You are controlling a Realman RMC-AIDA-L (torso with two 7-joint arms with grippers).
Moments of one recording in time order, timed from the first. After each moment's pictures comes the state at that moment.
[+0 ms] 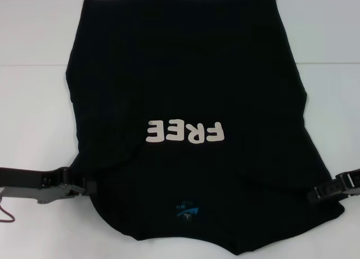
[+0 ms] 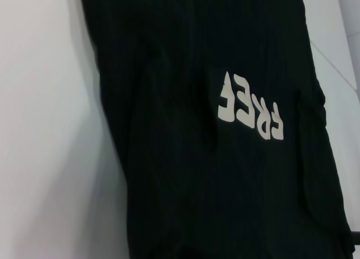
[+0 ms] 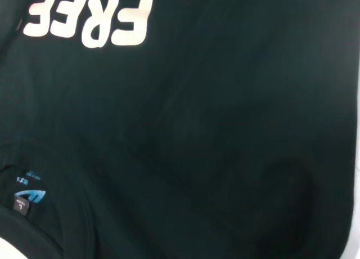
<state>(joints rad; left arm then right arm) -0.54 -2.00 0.56 0.68 2.37 1.59 -2.43 0.72 2.01 -0.68 -0.81 -2.75 -1.58 2.44</state>
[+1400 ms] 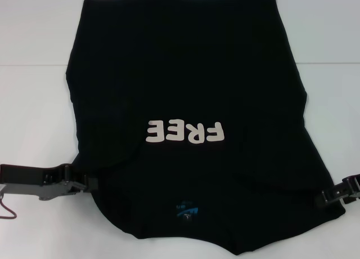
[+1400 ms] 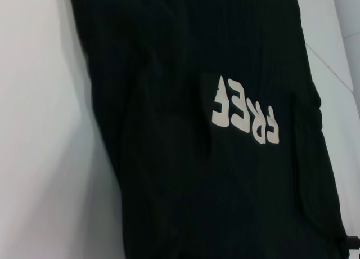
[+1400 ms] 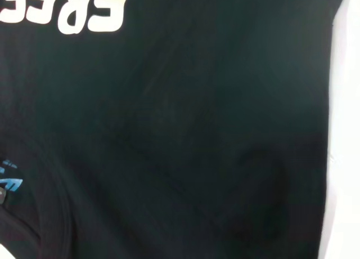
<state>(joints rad) -0.55 -2.00 0.56 0.68 2.37 1.59 -2.43 0.71 2.00 -0.71 -0.81 -2.76 -1.58 2.45</state>
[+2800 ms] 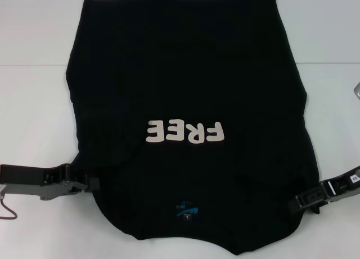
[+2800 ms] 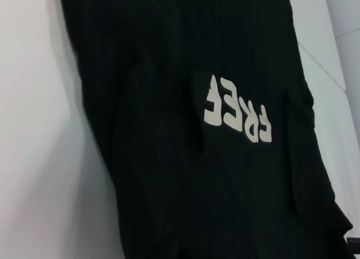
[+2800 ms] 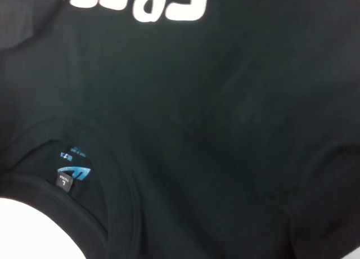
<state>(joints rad) -0.55 -2.00 0.56 0.68 2.36 1.60 -2.42 0.74 2.04 -0.73 -0.78 -2.71 -1.60 2.42</state>
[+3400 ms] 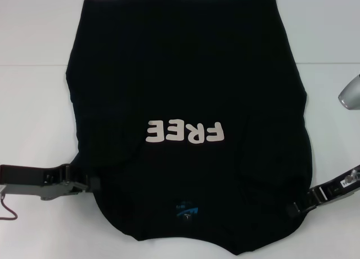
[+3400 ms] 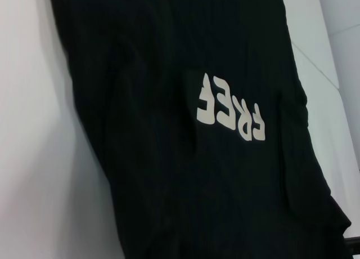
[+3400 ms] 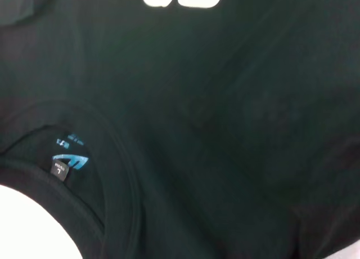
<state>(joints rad) -0.54 -2.00 0.56 0.68 2.35 1.61 -2.42 0.75 2.05 -0.79 -0.77 -2.71 -1.56 2.40</state>
